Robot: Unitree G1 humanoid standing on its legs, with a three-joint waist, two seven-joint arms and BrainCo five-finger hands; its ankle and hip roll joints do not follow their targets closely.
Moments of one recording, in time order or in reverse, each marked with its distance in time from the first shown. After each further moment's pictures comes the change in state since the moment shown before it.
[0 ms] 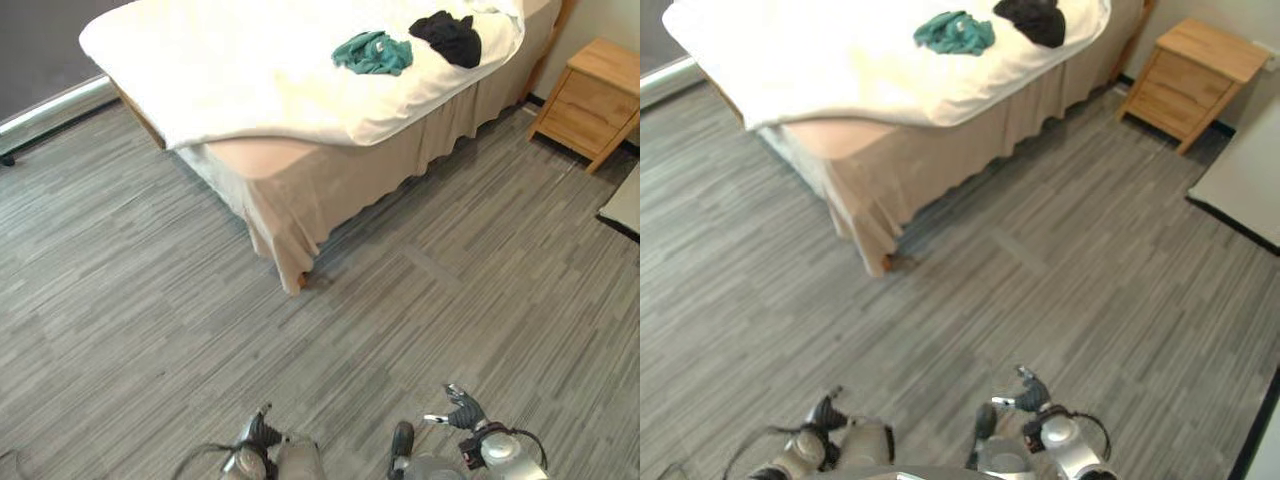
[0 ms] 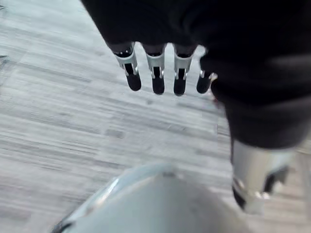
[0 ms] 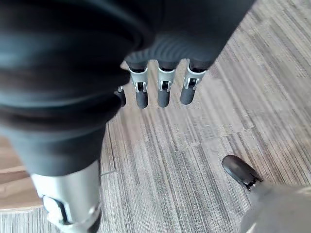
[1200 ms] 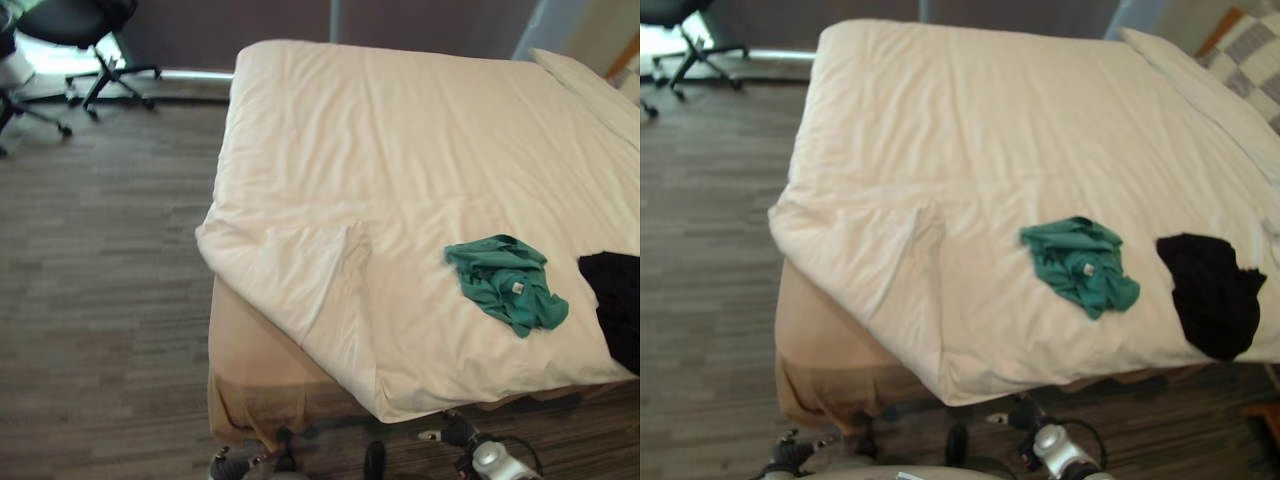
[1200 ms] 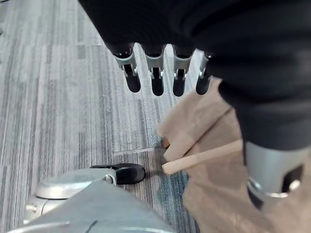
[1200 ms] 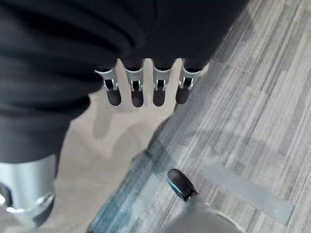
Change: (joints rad) left arm 0.132 -0.031 0.269 0.106 -0.329 -0.017 0.035; right arm -0.070 0.093 0.011 0.367 -0.102 -0.040 0.025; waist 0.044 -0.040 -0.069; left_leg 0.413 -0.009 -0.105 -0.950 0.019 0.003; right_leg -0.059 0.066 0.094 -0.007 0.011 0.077
